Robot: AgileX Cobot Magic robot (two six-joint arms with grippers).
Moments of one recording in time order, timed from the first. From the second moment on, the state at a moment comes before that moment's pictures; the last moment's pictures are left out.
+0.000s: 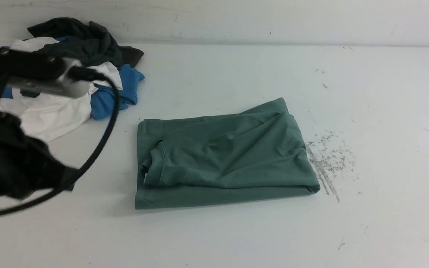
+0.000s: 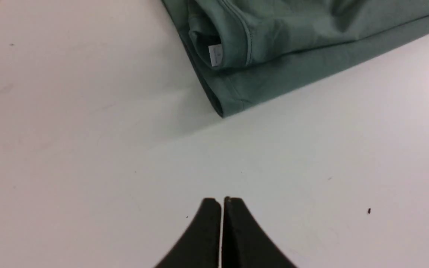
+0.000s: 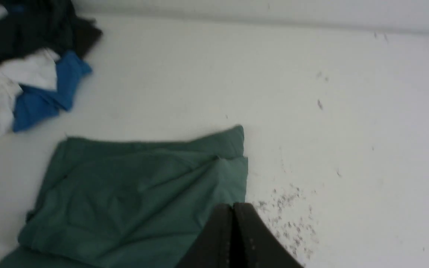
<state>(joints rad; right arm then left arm) 0.24 1.00 -1.20 0.07 0.80 0.06 -0.30 0.96 -0.95 -0.08 1.00 -0.04</state>
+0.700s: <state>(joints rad) 0.24 0.02 -0.42 0.02 0.05 0.05 -0.30 0.49 -0.57 -0.07 0.74 -0.18</state>
